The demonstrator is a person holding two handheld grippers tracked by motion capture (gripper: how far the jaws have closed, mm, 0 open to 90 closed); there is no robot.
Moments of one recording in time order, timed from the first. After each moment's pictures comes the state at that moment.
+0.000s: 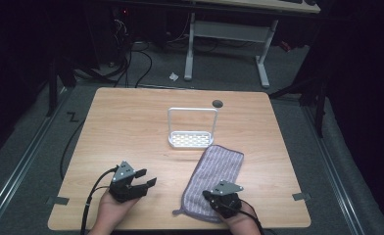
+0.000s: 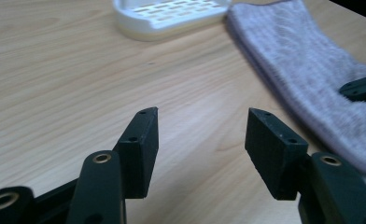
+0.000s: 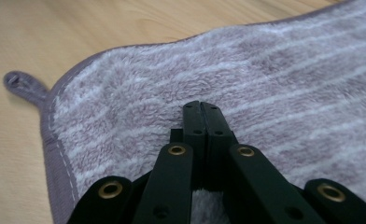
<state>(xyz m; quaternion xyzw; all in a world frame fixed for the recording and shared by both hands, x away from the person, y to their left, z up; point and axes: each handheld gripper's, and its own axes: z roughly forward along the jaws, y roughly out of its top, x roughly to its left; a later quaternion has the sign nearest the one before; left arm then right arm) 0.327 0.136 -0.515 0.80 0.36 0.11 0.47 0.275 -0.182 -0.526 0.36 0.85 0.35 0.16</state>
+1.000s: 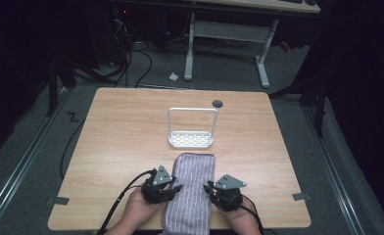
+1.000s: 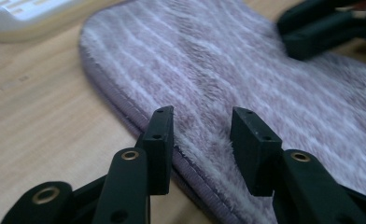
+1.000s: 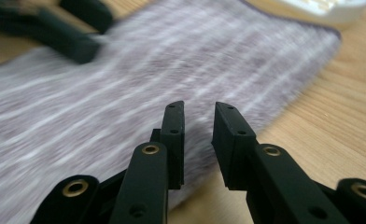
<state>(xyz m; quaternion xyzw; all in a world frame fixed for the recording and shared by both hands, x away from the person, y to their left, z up) 0.324 0.062 -0.532 0.86 0.28 0.09 0.42 0.294 -0.193 -0.528 0.40 0.82 0.37 0.20</state>
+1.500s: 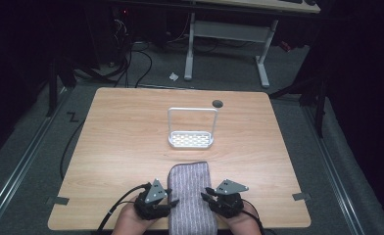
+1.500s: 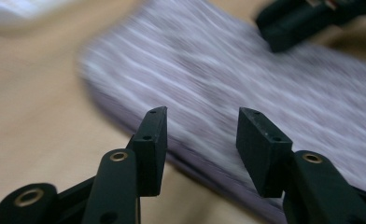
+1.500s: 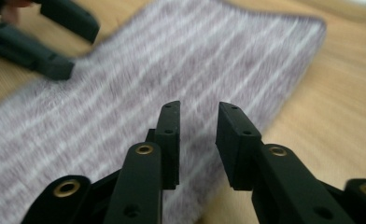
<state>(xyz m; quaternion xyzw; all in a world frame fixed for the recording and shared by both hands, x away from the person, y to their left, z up) 0.297 0.084 -0.520 0.84 0.28 0.13 0.45 0.276 -0.194 -0.521 0.39 0.82 0.40 0.15</state>
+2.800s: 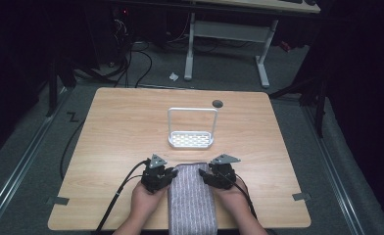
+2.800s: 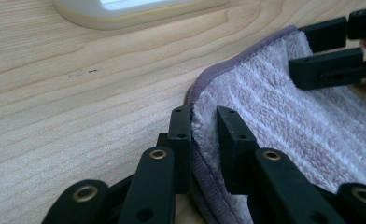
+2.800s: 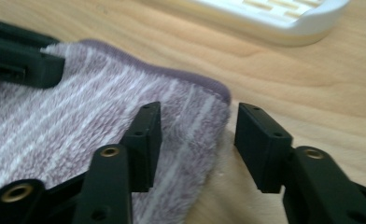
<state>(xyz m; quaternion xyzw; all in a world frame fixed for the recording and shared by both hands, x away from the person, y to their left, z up) 0.364 0.062 -0.536 0.79 0.42 0.08 0.43 0.355 -0.185 -0.529 0.47 0.79 0.36 0.16</state>
